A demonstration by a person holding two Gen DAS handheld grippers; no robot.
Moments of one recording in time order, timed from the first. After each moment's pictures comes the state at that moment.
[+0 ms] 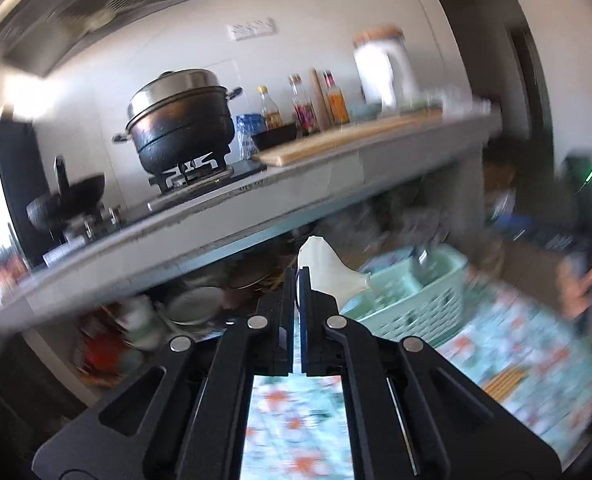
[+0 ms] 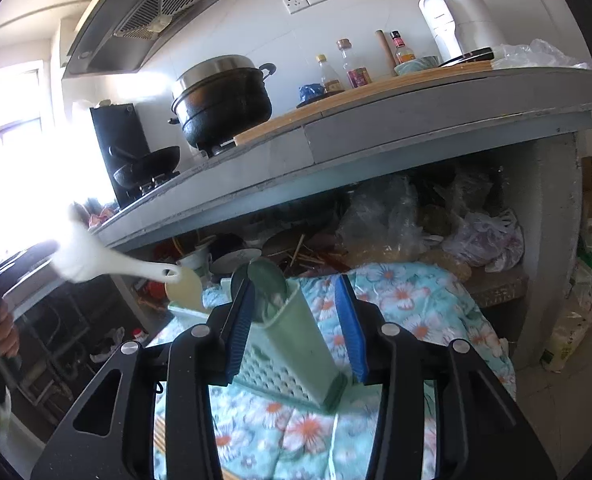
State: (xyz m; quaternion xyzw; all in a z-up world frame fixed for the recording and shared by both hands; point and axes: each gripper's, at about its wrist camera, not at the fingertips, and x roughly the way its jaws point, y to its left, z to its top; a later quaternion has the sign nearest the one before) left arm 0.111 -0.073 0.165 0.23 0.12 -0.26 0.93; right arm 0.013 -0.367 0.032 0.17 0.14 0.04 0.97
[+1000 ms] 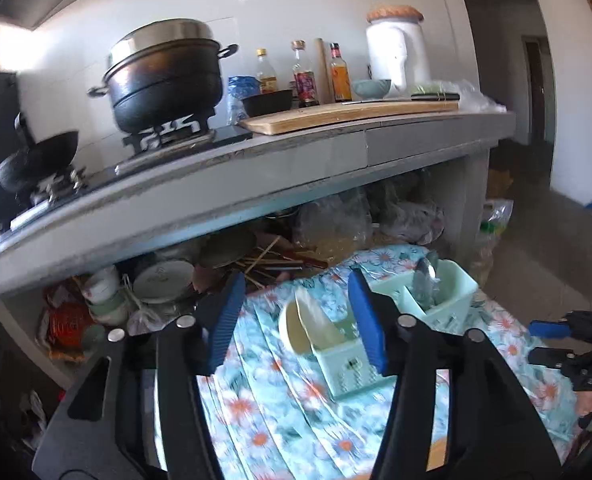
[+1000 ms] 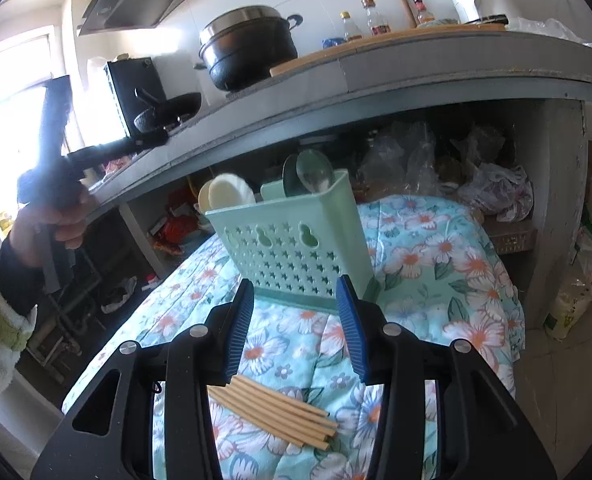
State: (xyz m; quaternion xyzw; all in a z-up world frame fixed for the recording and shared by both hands) left arm 0.161 -0.090 0.153 0.14 0.20 -0.28 0.93; right arm -0.021 -0.319 -0.009 0.16 0.22 0.08 0.96
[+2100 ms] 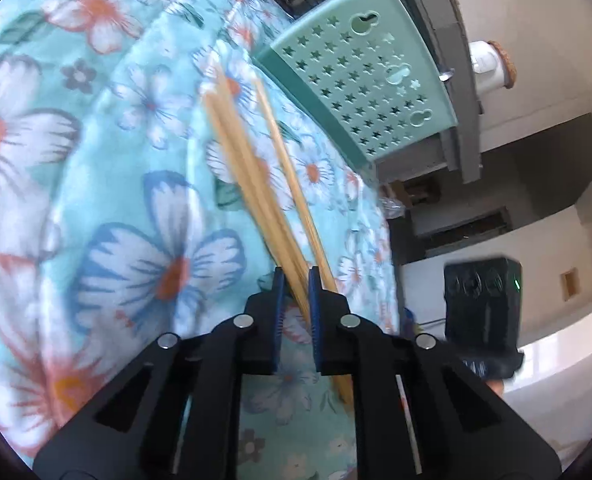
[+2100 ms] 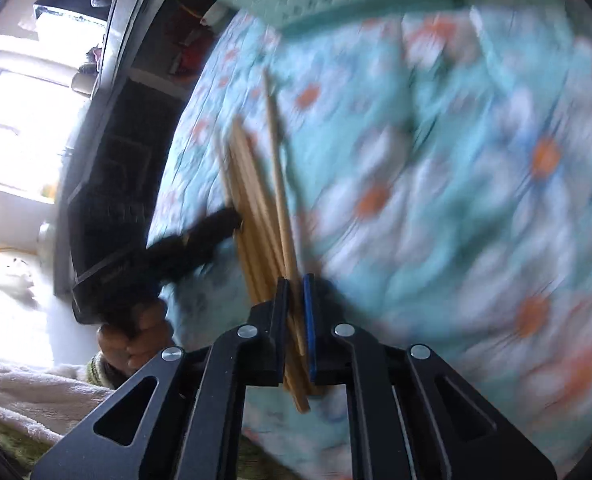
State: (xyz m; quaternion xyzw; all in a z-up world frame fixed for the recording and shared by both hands) left arm 0.091 -0.039 -0.089 -0.30 0.51 -0.34 0.73; right arm -0.005 -0.251 -0.111 0.30 0.56 0.23 0.74
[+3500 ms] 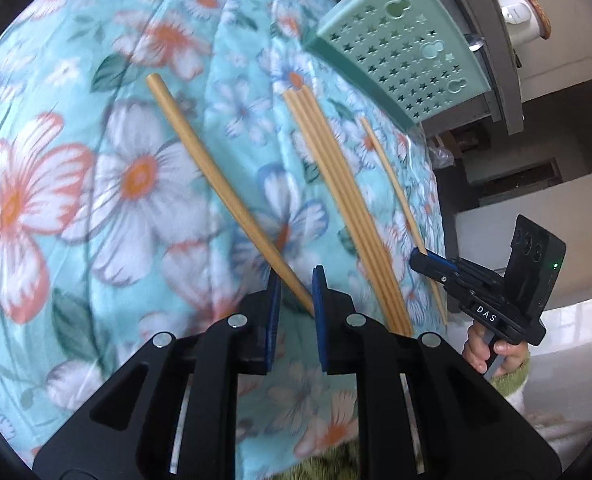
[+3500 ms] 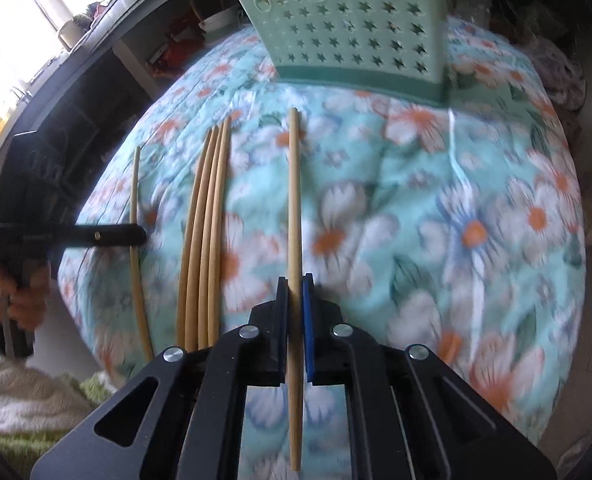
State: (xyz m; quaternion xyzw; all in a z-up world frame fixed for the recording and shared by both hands) left arm 0.093 0.015 -0.071 -0.19 0.60 -0.31 0.71; right arm -0.018 -0.250 -0.077 0.10 0.52 0.14 0.84
